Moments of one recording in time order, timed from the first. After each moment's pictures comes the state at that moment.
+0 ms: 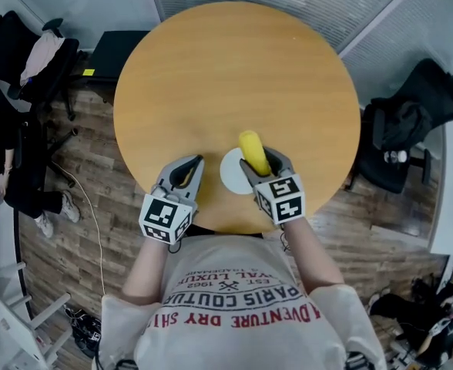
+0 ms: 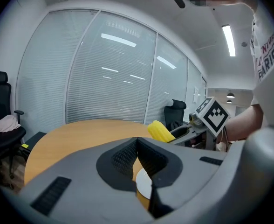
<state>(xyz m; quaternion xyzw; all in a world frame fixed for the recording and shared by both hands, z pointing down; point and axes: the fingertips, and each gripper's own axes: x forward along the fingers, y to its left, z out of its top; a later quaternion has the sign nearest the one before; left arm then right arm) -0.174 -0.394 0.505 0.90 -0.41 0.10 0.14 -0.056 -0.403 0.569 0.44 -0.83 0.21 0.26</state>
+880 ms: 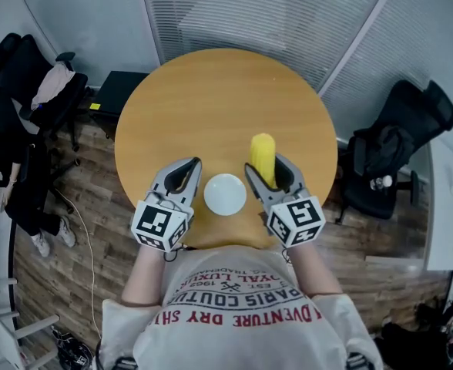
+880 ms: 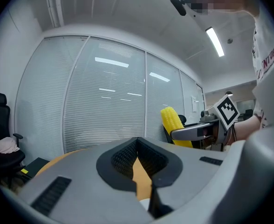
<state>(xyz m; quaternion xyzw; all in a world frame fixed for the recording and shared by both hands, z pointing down) -0.128 -0.388 0.383 0.90 -0.43 0.02 0.04 0.002 -0.390 0.395 0.48 -0.87 0.10 0.05</state>
